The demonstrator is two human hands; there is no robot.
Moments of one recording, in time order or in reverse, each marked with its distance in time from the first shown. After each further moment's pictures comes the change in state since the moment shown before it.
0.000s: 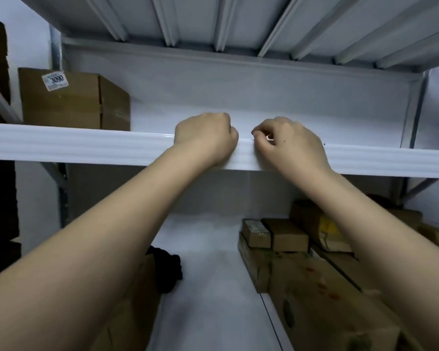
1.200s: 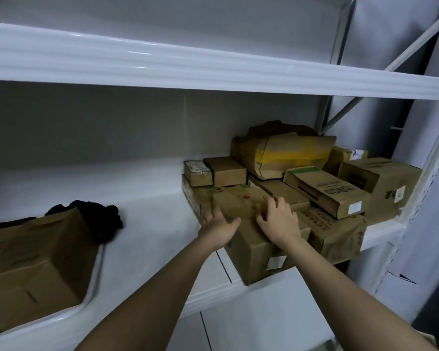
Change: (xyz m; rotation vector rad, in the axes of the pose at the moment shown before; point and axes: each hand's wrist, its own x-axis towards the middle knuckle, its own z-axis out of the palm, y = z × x) left_hand -0.173 0.109 0.265 -0.716 -0.881 -0.229; right_hand -0.239 0.161 0.109 -0.212 -0.613 0.631
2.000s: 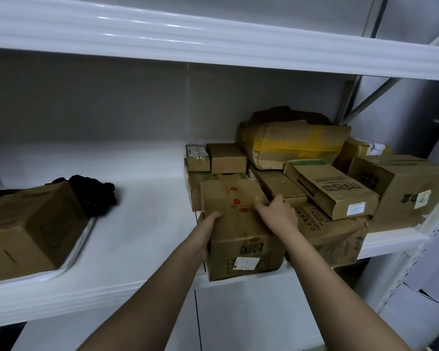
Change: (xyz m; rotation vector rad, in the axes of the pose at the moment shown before) left_hand -0.005 0.009 0.062 -1.082 -0.097 -0.414; right_hand 0.035 0.059 -0.001 0.359 -0.220 0.182
